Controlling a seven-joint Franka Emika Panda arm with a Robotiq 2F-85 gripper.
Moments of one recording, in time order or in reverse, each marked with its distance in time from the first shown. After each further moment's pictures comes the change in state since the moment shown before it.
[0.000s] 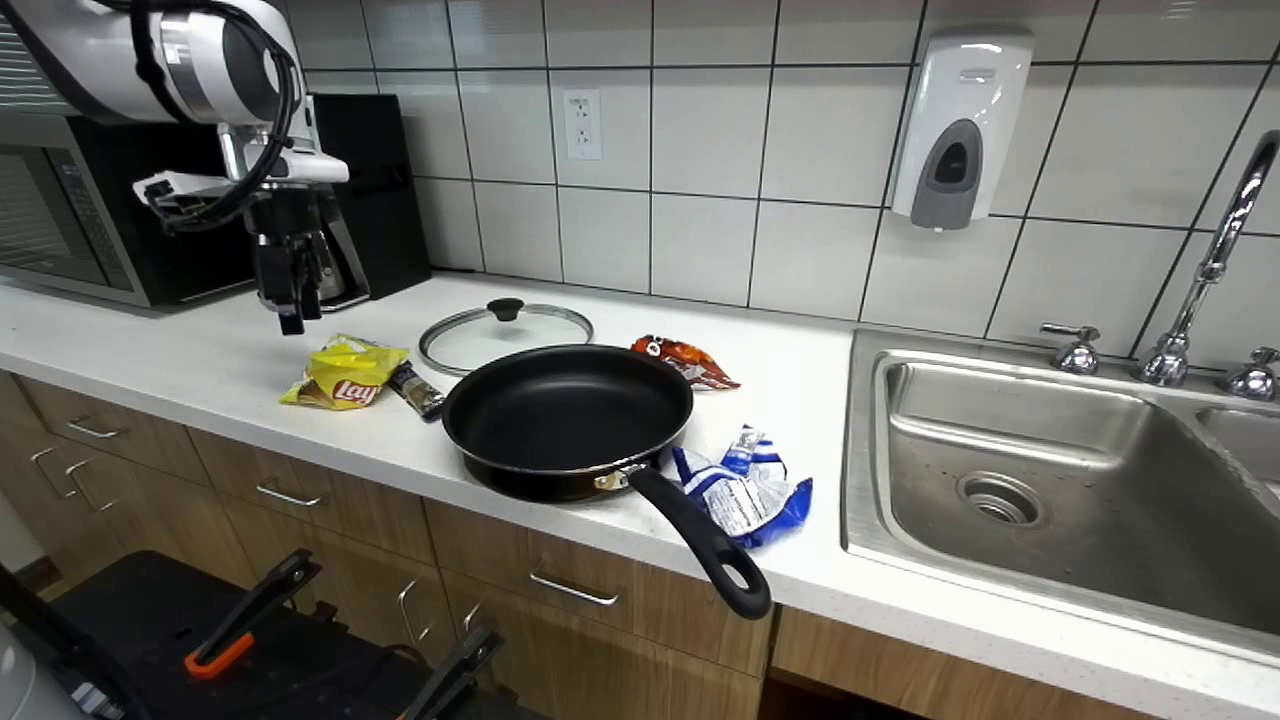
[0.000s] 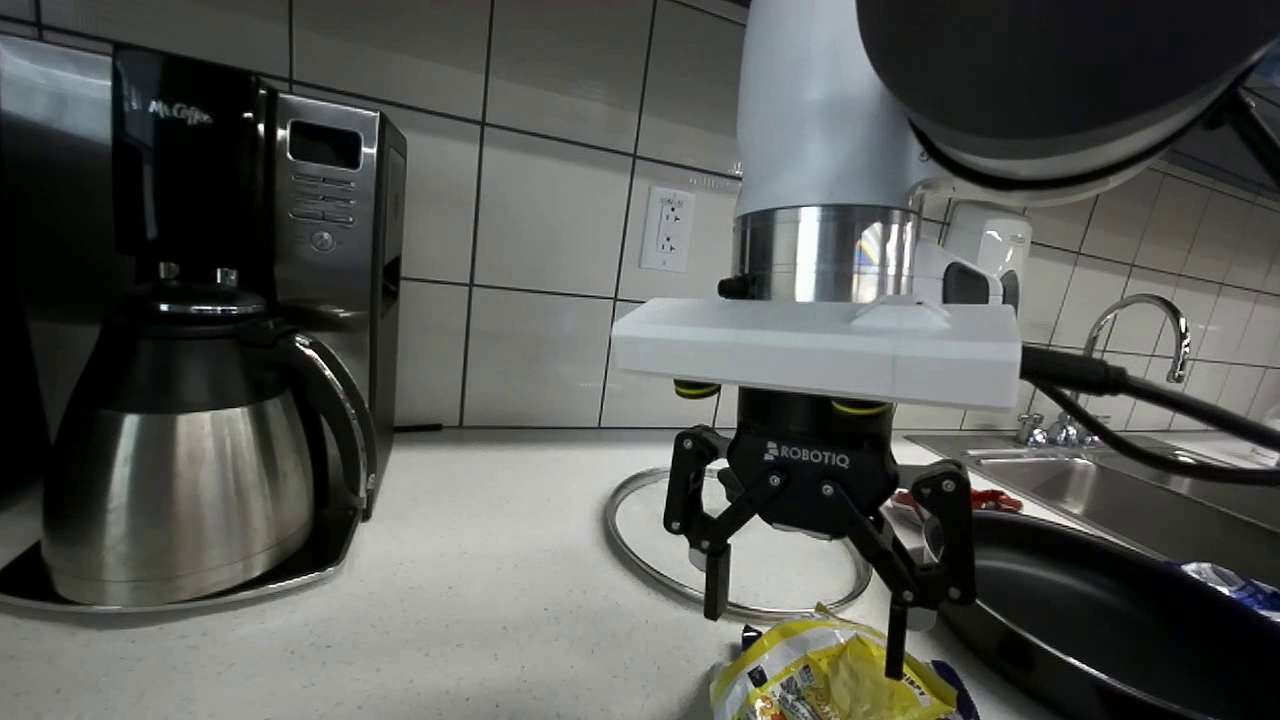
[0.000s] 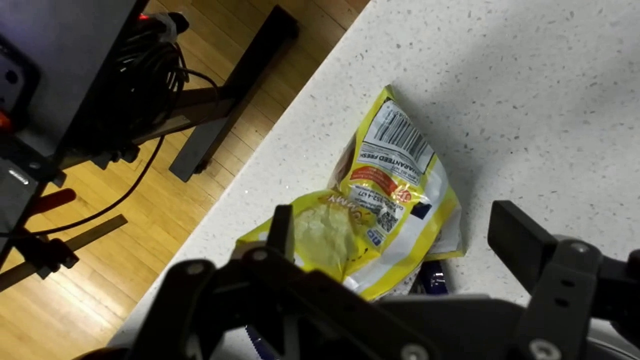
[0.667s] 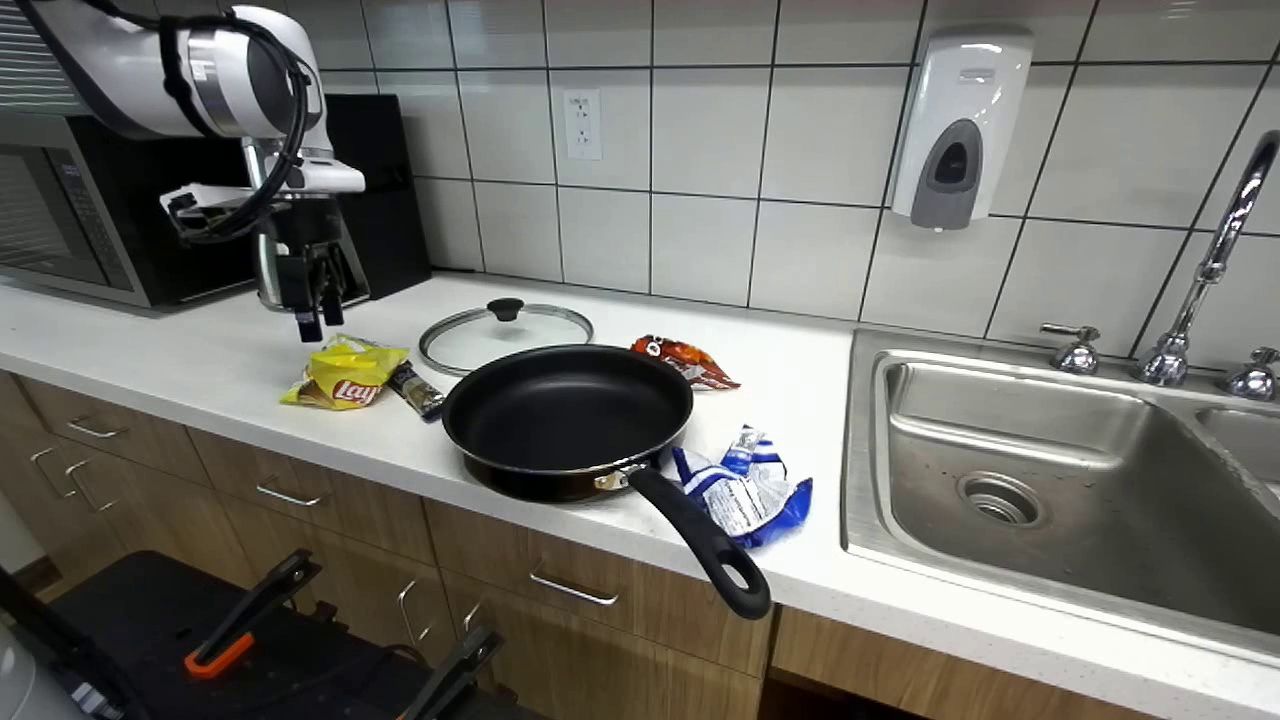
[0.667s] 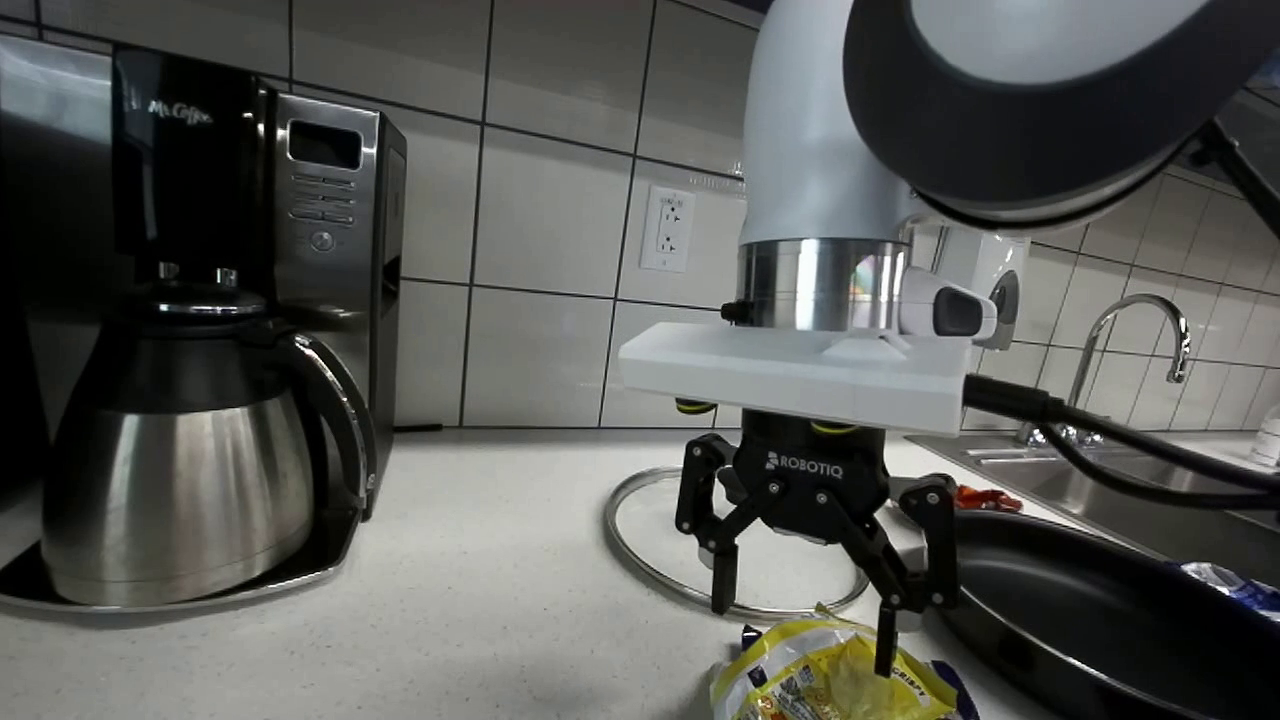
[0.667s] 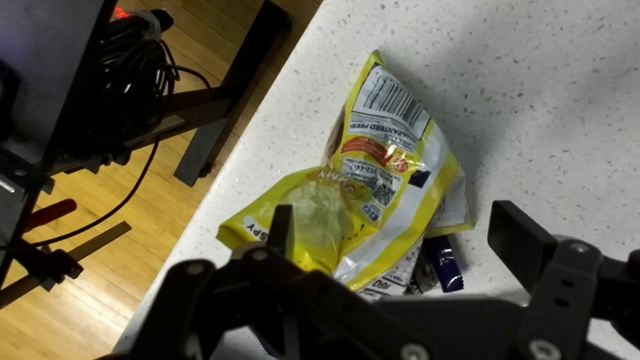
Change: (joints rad) arm -0.010 0.033 -0.024 0.010 -0.014 0.026 0.060
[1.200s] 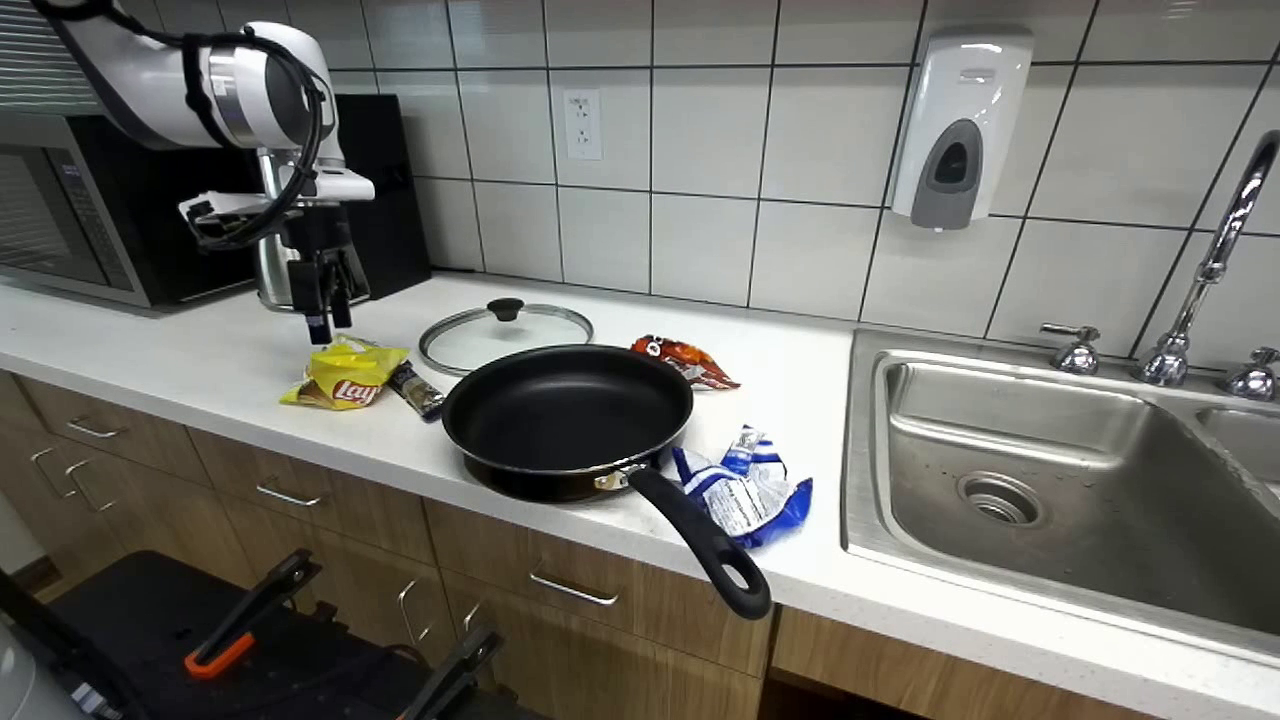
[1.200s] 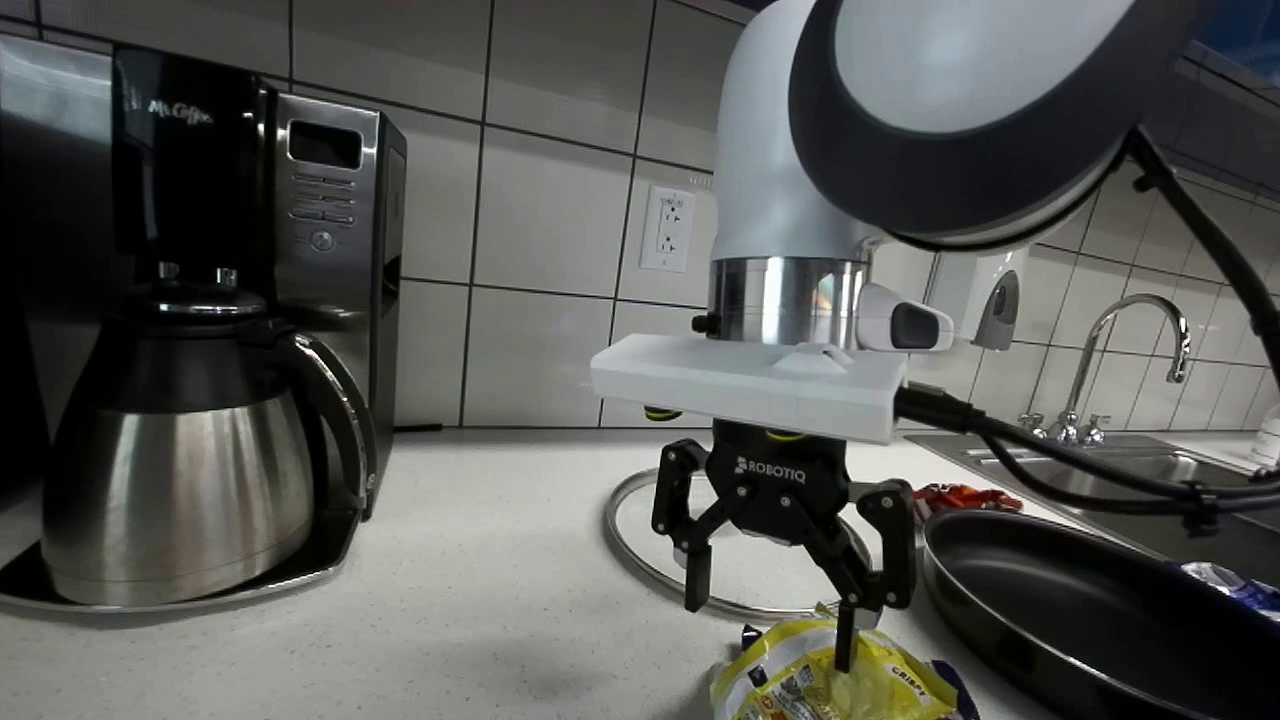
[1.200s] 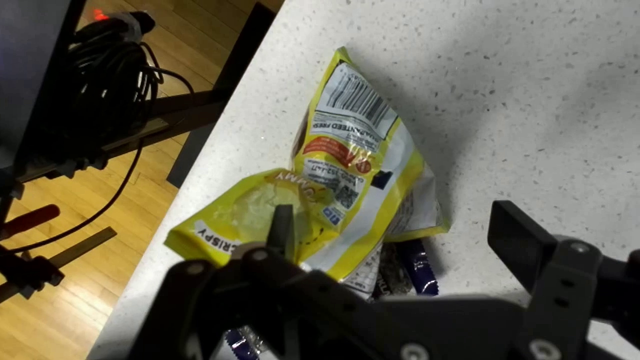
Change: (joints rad) arm 0.000 0.066 -0.004 0.067 0.002 0.001 0.002
